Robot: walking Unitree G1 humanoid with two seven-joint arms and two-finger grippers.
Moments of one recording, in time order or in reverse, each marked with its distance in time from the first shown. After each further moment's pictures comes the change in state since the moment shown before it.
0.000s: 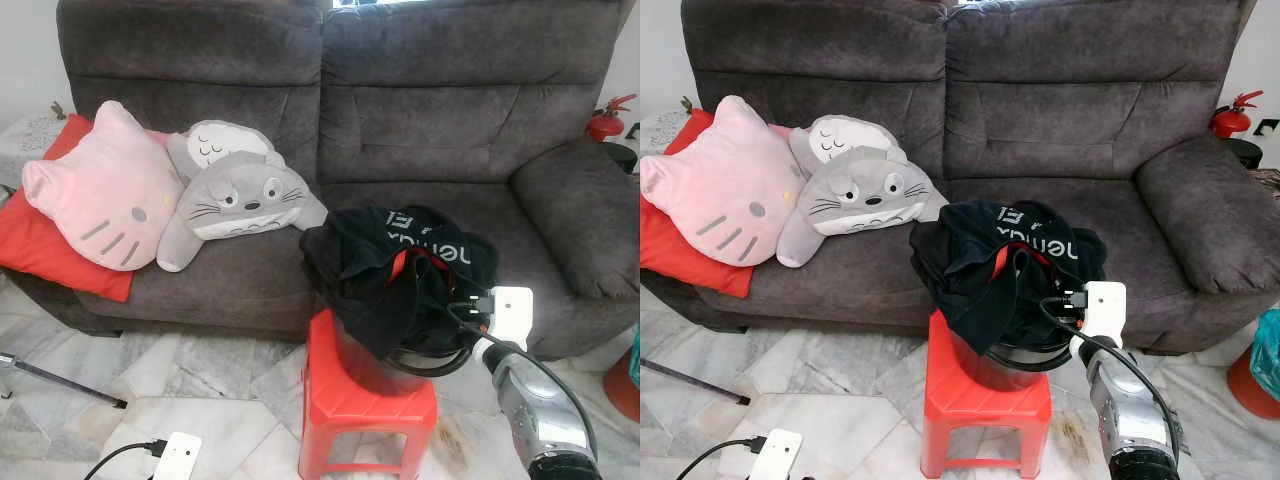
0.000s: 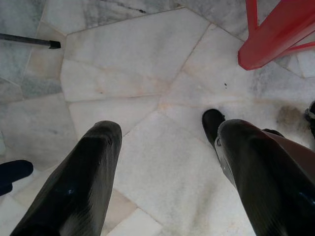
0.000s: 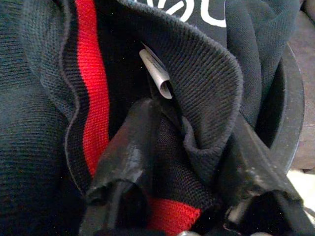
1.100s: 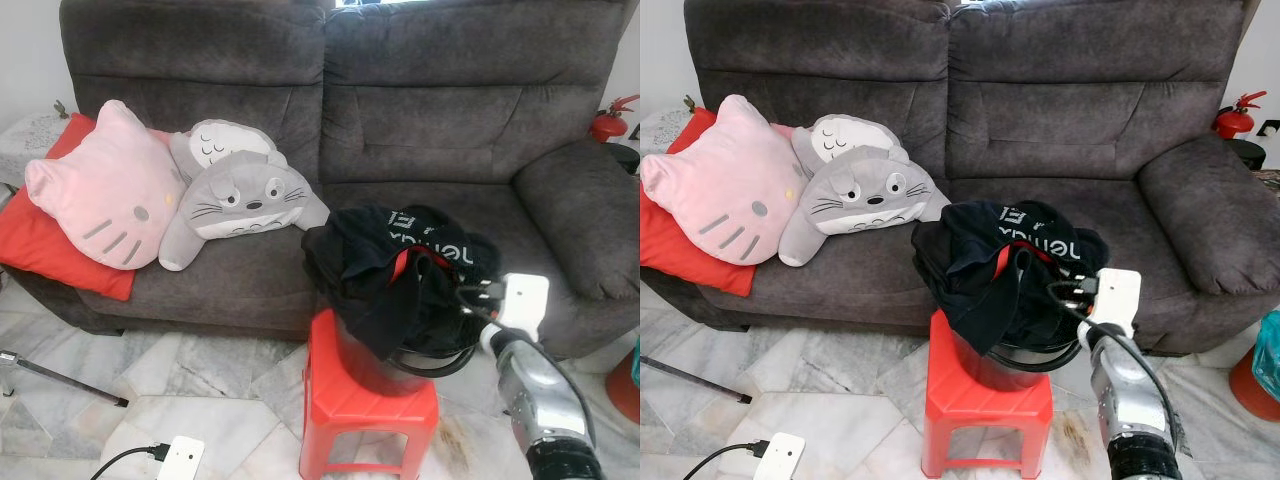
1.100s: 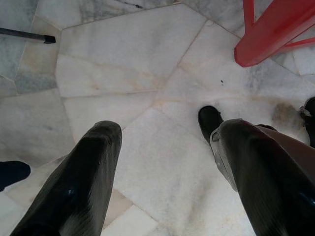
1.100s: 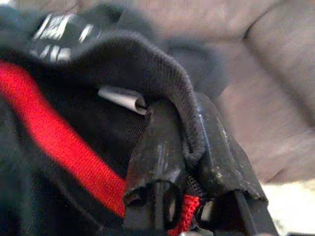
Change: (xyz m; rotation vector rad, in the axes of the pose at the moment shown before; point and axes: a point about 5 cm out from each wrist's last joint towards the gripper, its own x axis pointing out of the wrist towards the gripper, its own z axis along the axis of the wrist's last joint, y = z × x) left arm 0.000 -0.005 -0.003 -0.006 0.006 -0.013; right arm 0.008 -0.015 0.031 -0.064 -0.132 -0.213
